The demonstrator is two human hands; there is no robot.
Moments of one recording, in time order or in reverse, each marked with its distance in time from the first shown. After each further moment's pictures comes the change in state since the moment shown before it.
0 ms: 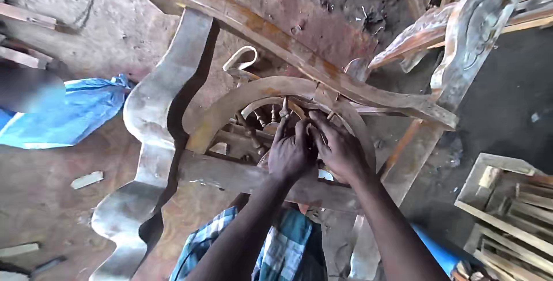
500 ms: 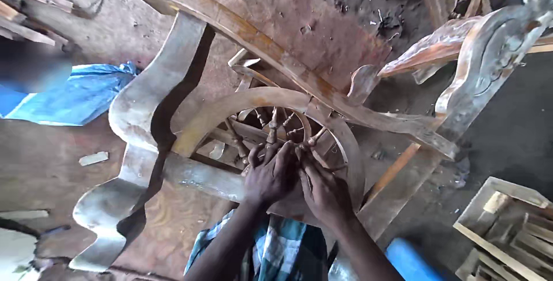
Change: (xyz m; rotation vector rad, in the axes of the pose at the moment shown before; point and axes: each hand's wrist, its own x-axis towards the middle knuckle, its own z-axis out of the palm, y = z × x) left_hand -0.024 -0.007 0.001 0.166 0.087 0.046; right_hand -0.029 0.013 0.017 -0.060 0.057 -0.152
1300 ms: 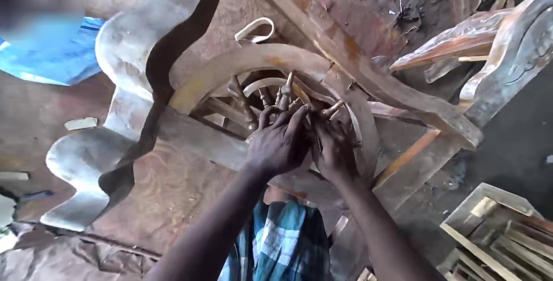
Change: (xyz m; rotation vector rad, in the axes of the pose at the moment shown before) left_hand 0.006 -0.006 -0.005 -0.101 -0.128 0.016; right_hand 0.013 0.029 0.028 0.032 0.093 -0.211
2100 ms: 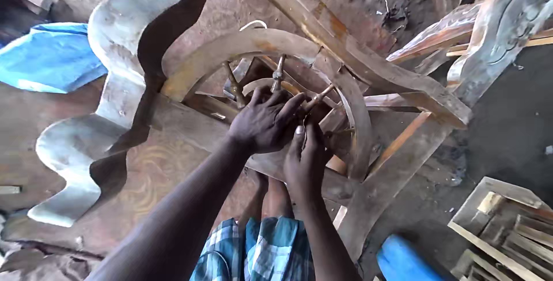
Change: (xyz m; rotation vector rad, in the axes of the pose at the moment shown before) left_hand 0.008 -0.021 -0.020 0.140 -0.158 0.305; right_hand -0.024 -0.098 0.014 0.192 0.206 0.661
